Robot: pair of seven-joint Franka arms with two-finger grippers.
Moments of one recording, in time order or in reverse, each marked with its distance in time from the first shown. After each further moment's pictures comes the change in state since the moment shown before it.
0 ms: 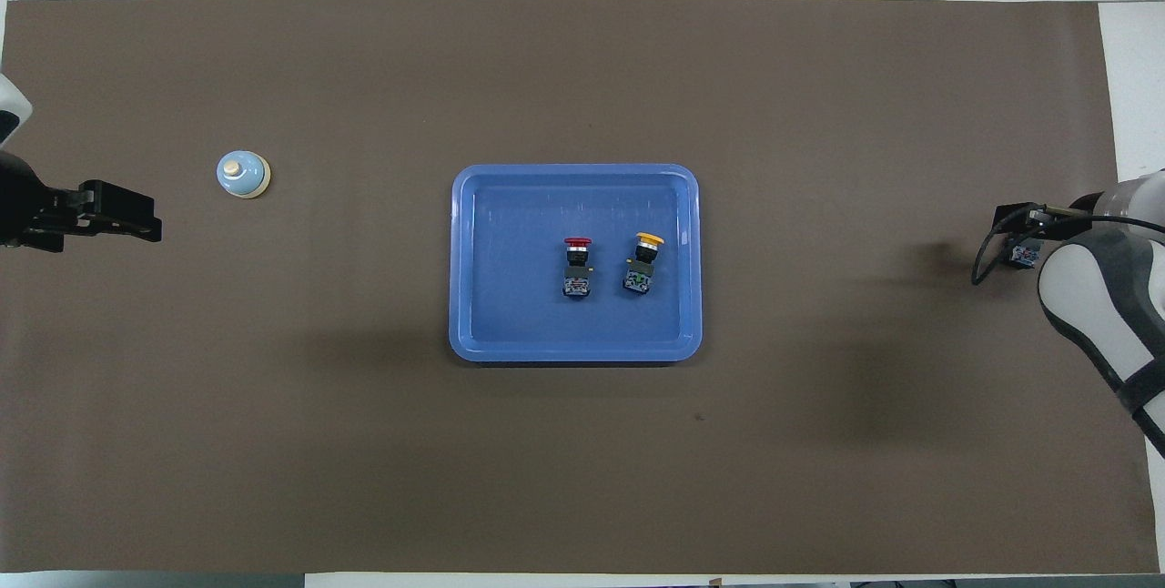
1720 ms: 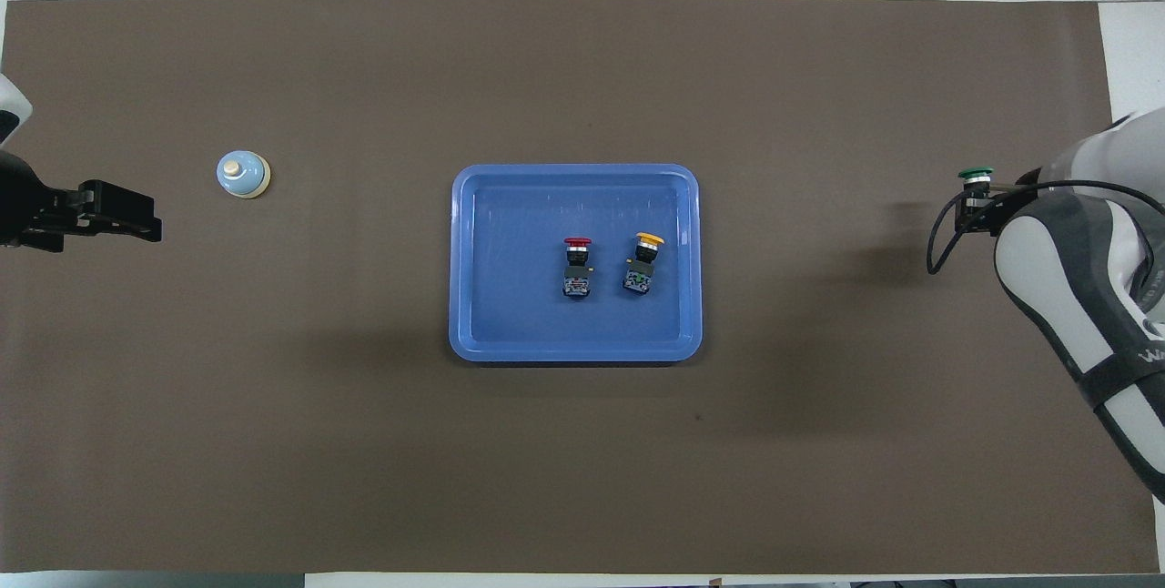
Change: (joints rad) left arm 0.000 0.000 0.000 0.000 0.000 0.000 0.000; right arm 0.200 -0.022 0.024 0.193 0.000 -0.356 0.085
